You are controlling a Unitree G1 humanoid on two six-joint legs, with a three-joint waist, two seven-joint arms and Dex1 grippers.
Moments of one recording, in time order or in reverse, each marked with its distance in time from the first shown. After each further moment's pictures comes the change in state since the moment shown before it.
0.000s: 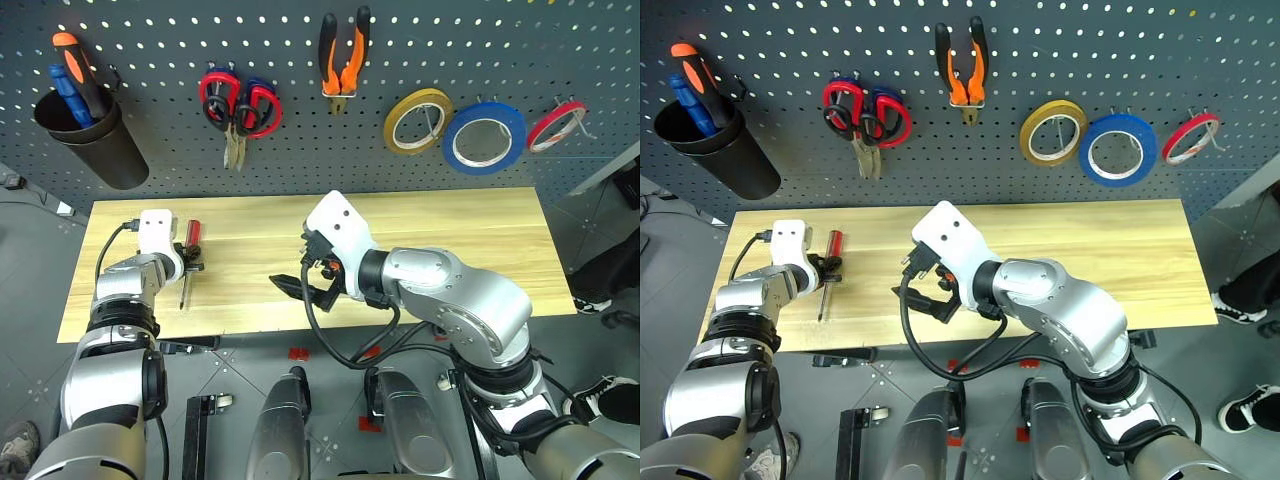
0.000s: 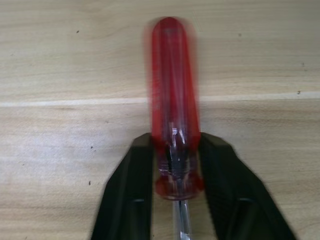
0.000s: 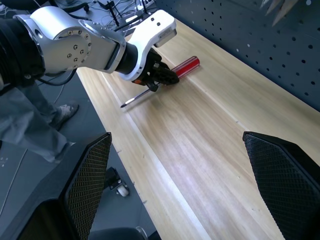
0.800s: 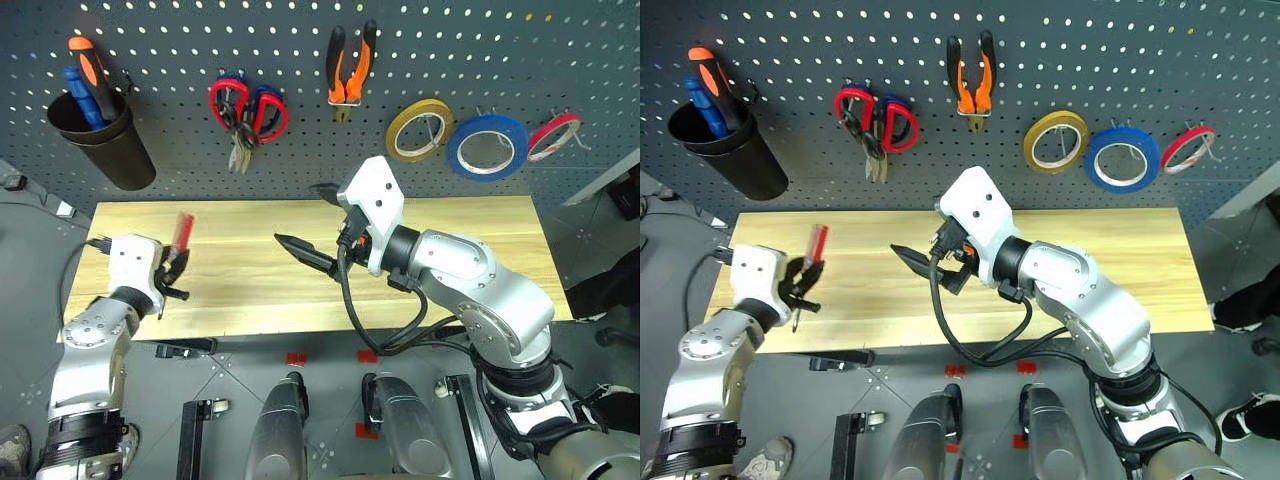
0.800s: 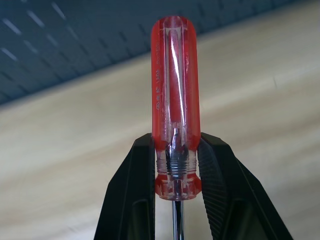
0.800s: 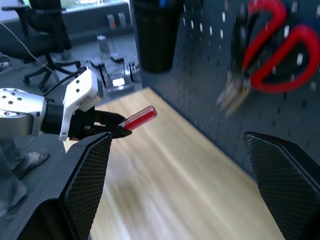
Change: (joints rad) left arm 0.658 -0.027 0.159 -1.037 -0.125 -0.107 0.002; right arm 0.036 -0.089 -0.066 -0.009 -0.001 -0.407 0.056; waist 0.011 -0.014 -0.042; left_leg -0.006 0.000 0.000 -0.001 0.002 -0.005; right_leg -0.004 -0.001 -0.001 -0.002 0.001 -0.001
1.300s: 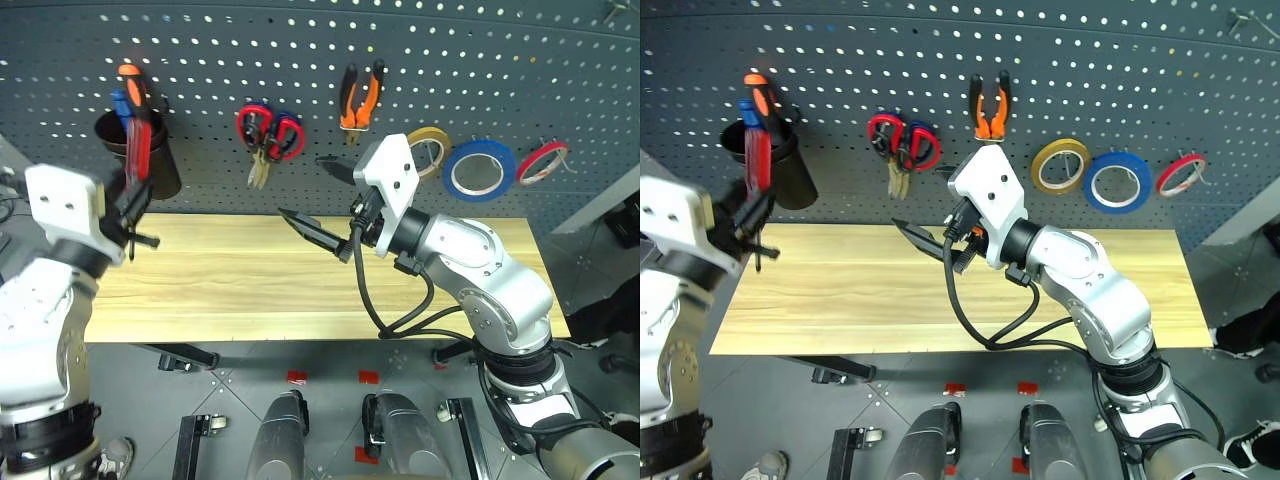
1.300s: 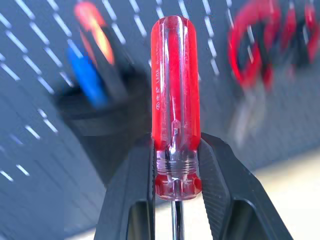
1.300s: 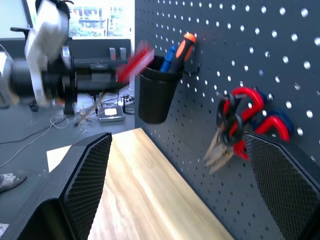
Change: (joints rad) left arm -0.173 0.057 0.122 -0.287 -0.112 0.081 0.046; right arm -0.012 -0.010 -0.030 0.095 -0.019 -0.173 0.035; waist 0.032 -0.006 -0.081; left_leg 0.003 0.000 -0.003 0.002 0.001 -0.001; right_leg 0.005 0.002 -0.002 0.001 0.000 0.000
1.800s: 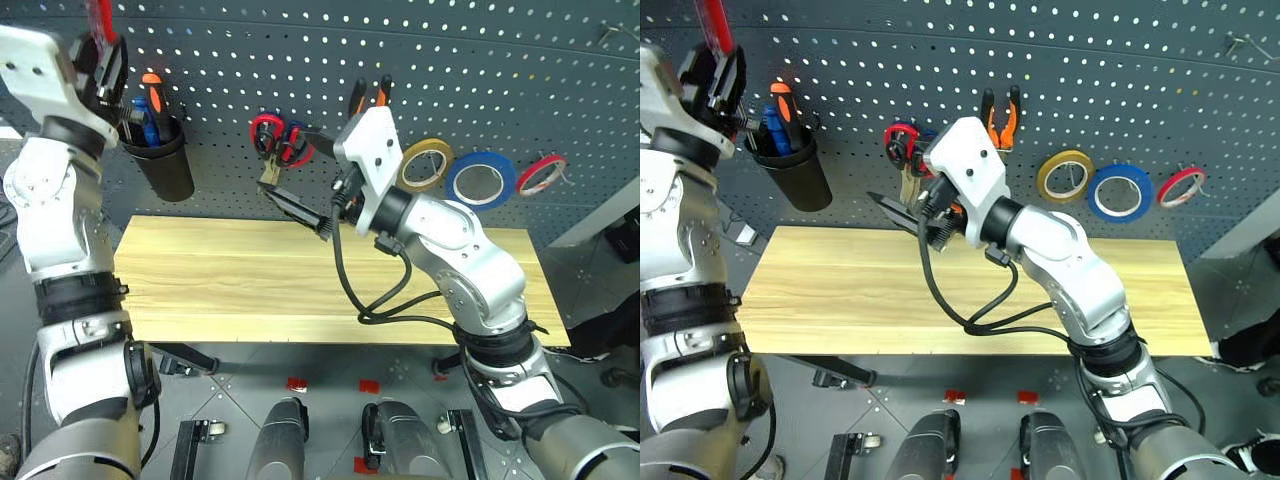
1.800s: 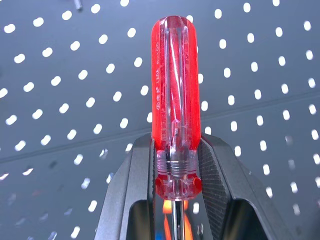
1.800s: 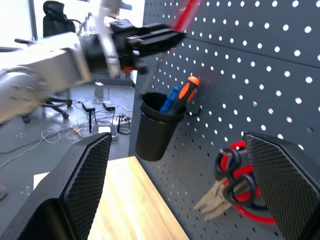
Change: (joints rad) left arm -0.586 -0.012 -0.142 0.726 0.102 -0.412 -0.012; right arm -0.097 0.083 0.036 0.139 -0.073 -0.127 -0.002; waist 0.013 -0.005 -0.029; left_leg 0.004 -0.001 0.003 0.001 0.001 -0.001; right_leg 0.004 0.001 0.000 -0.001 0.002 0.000
